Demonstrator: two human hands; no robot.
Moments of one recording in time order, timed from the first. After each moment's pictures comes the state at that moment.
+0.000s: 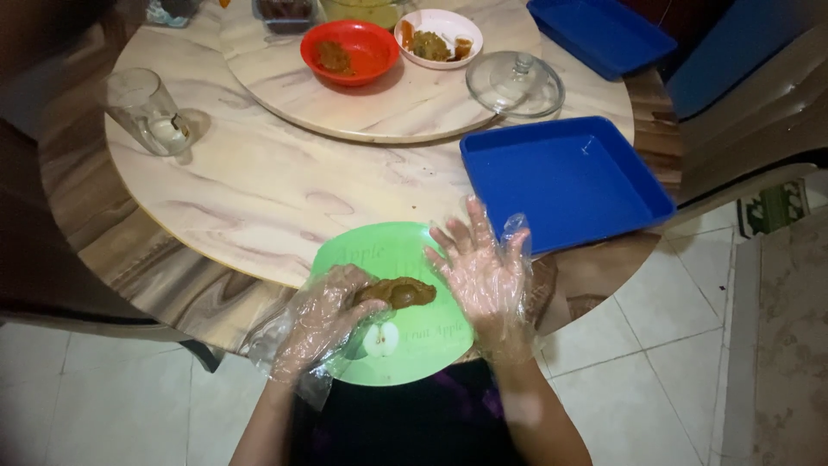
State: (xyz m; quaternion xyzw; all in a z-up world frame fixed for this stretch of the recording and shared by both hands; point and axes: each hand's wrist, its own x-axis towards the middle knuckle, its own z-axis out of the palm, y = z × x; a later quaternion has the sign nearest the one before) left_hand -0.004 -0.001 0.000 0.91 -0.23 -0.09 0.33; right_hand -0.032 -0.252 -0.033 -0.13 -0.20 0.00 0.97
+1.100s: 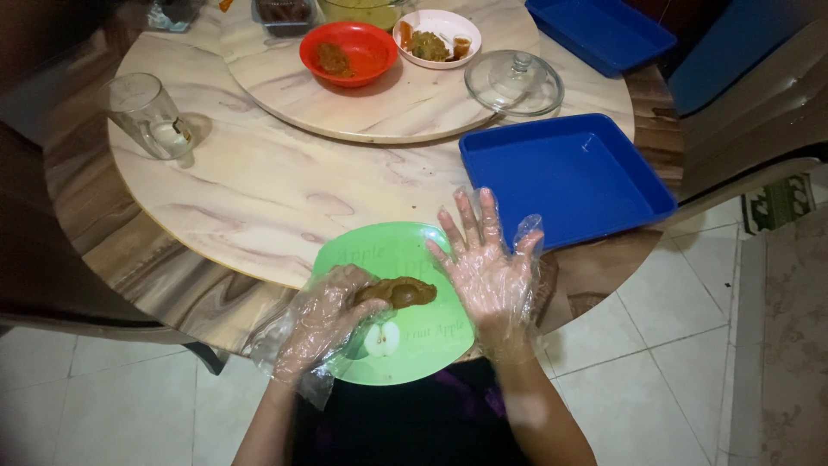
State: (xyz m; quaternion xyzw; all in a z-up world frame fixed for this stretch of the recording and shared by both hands) left_hand -0.002 -0.002 -0.007 0.90 -0.24 -0.08 0.35; right_hand -0.037 -0.249 -0.015 -0.04 -0.14 -0.02 0.99
